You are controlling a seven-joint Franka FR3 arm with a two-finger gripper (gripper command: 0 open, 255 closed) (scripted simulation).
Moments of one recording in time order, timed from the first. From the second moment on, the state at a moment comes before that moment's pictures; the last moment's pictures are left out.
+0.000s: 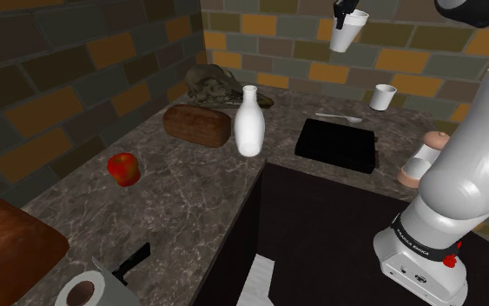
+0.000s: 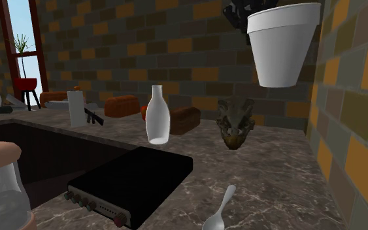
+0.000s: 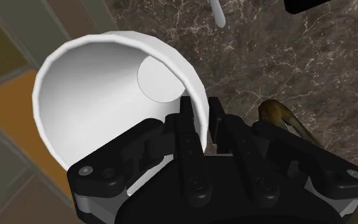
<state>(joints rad) -0.20 0.19 -0.33 -1.35 -0.01 1.70 -0.57</state>
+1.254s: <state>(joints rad) -0.06 0.03 -0.25 -1.42 -0.10 1.59 -0.36</state>
